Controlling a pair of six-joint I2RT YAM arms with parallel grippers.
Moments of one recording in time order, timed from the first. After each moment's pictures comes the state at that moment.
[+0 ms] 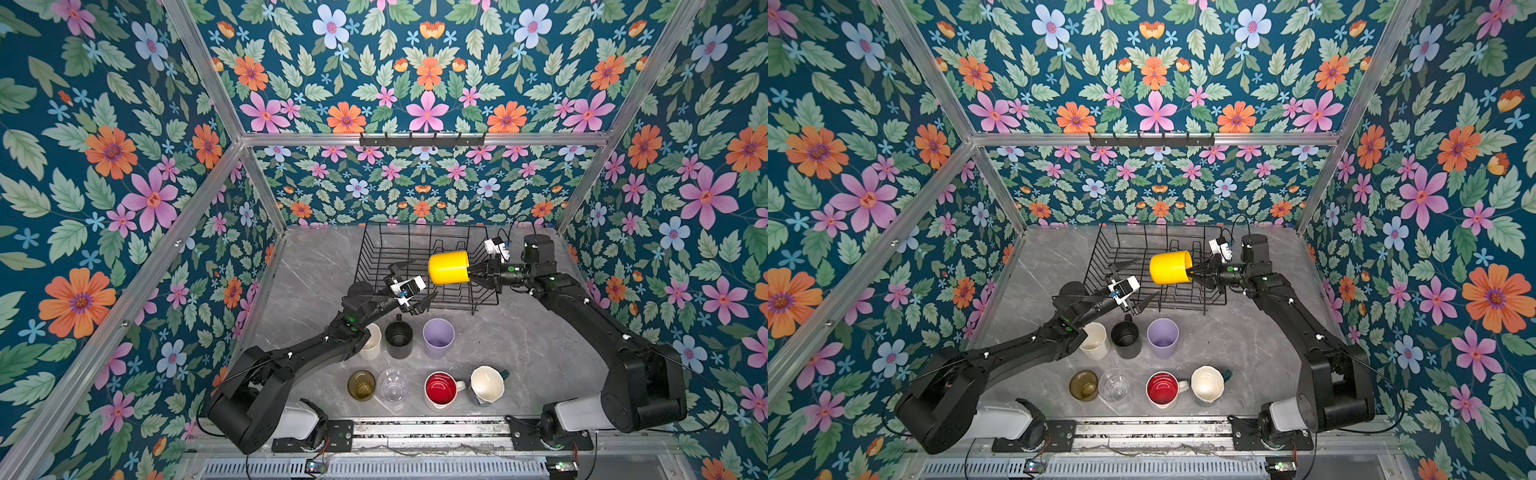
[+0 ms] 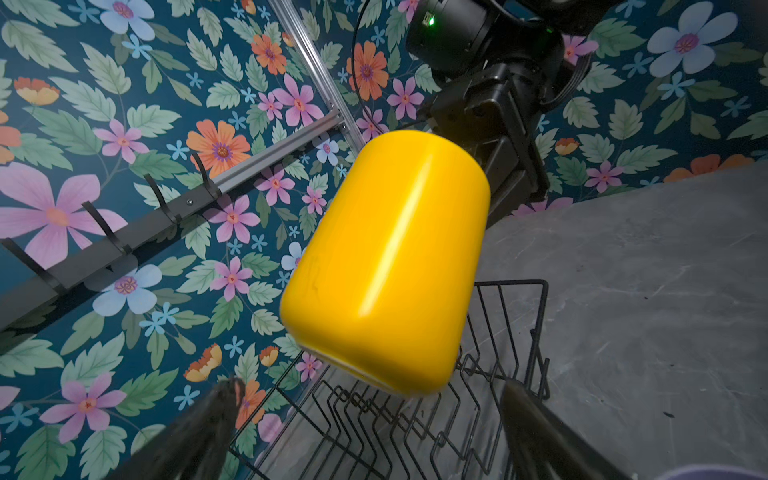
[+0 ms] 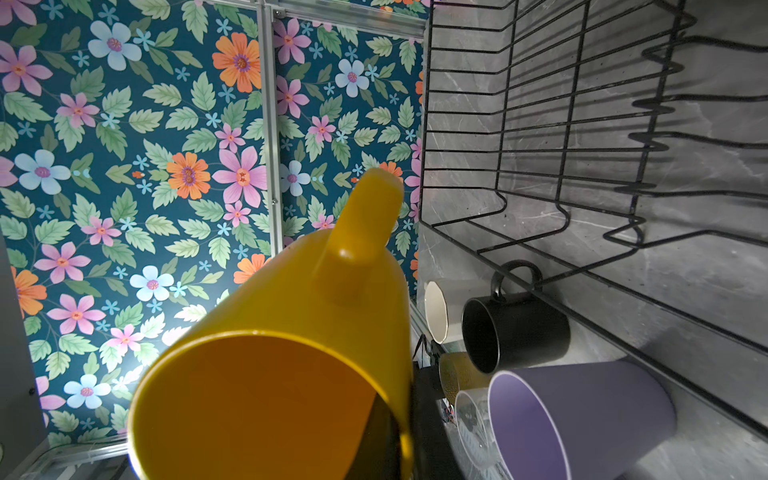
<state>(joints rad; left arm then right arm) -0.64 1.38 0.63 0.89 0.41 0.51 0.17 1.42 1.05 -0.12 -1.08 0.98</state>
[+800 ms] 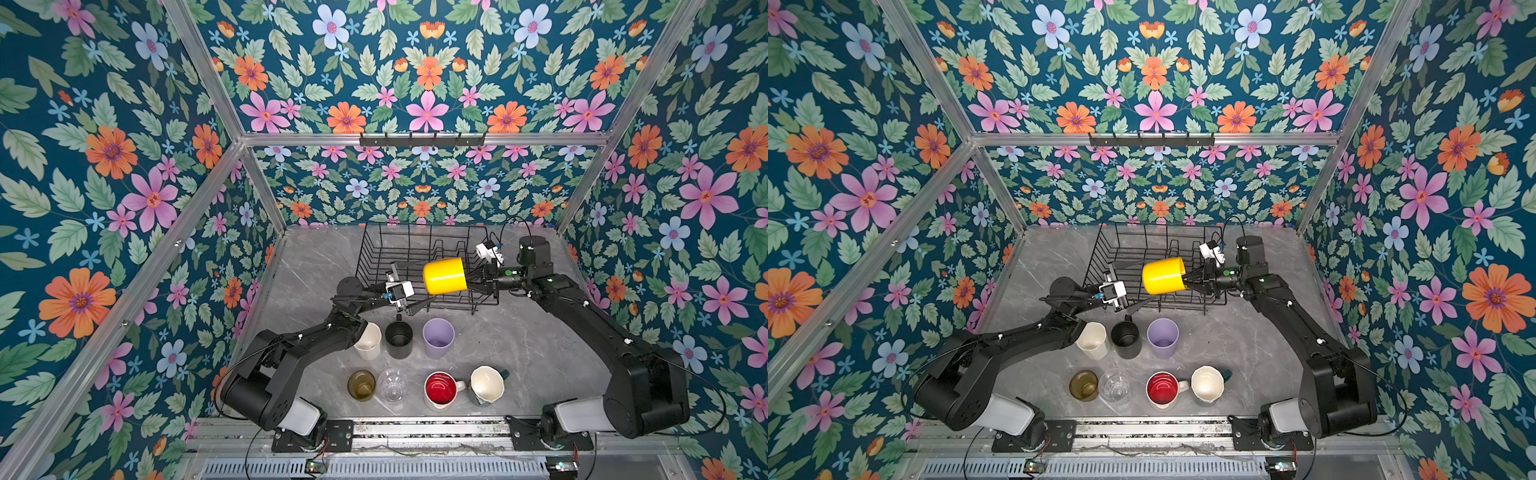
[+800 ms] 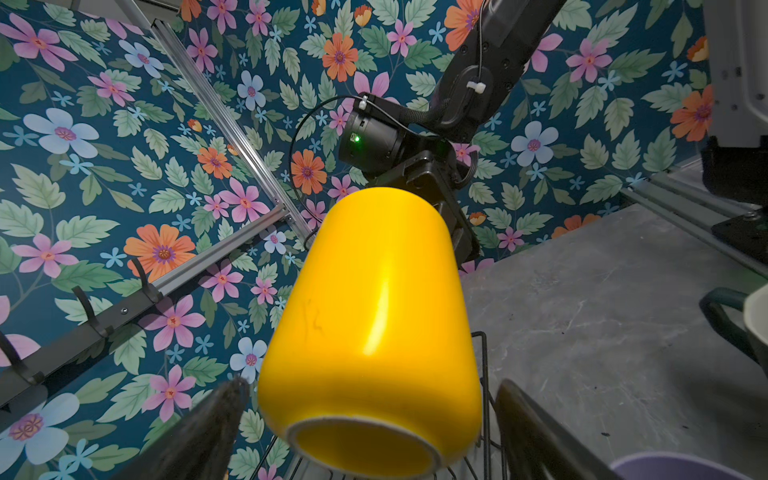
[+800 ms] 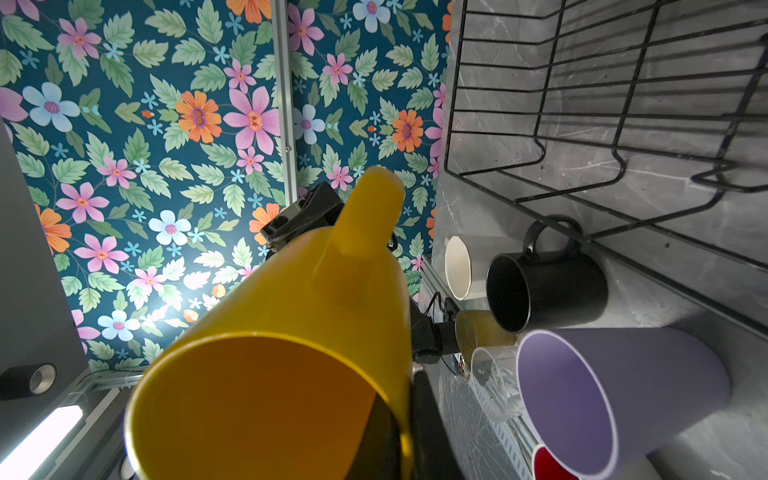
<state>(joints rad) -0.53 1.49 0.67 1.14 0.81 0.40 0.23 1.41 1.05 -0.18 -1.17 0.94</state>
